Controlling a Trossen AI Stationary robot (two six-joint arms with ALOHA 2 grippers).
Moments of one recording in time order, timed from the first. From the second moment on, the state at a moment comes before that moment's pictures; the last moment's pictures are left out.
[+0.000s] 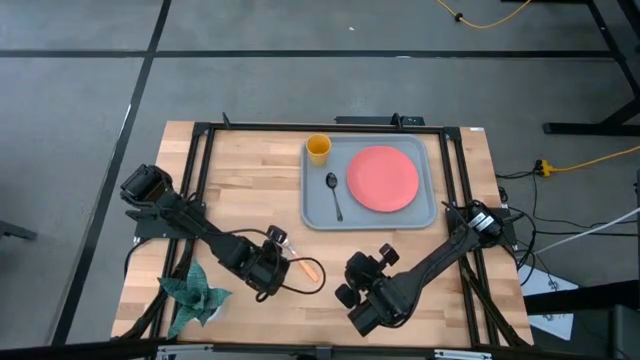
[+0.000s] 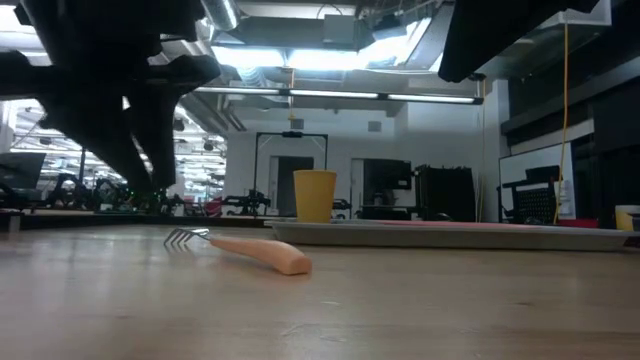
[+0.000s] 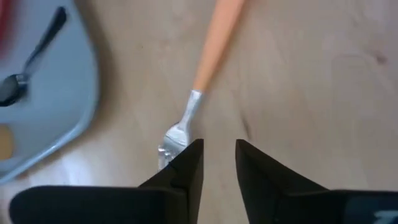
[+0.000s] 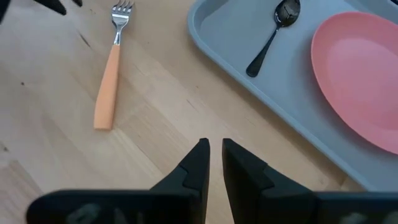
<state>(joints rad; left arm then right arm) -0.55 1.68 1.04 -0.64 -0.46 -0.03 0.66 2.08 1.79 -1.33 0.71 1.46</state>
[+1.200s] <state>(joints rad) -0.63 1.68 0.85 -0.37 -0.80 0.01 0.66 2.08 1.79 -1.33 0.72 1.45</state>
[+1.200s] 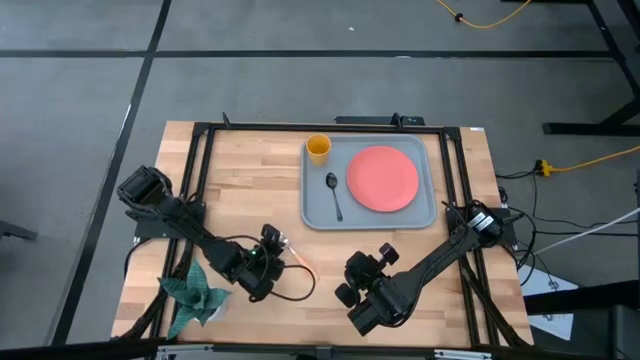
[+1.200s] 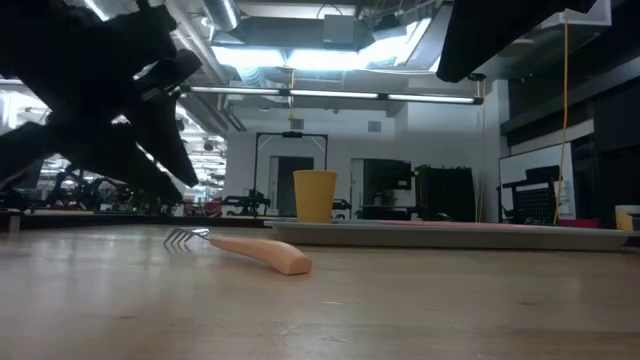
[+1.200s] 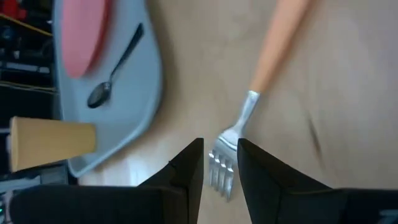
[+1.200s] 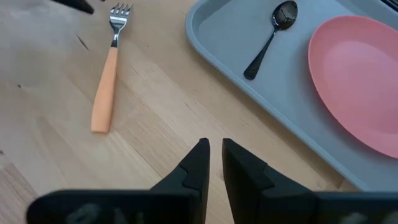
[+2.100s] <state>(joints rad) -0.52 1.70 0.75 -0.21 -0.65 0.17 0.66 2.08 1.79 -1.36 0.68 1.45</state>
